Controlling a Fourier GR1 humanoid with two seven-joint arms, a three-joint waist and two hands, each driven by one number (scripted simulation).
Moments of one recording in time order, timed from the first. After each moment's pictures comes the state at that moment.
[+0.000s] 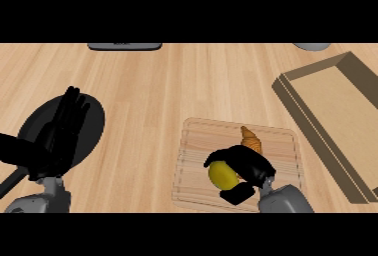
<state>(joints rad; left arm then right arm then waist) -0.09 0.10 0.09 -1.67 0.10 0.07 0.21 -0.17 -0.06 0.34 -1.40 0.79 0.50 0.01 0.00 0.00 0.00</state>
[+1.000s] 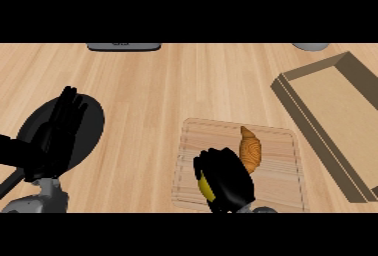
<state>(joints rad) -0.09 0.10 0.10 -1.70 0.11 0.07 0.24 -0.12 -0.01 0.59 -1.61 1.19 0.20 0.27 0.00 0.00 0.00</state>
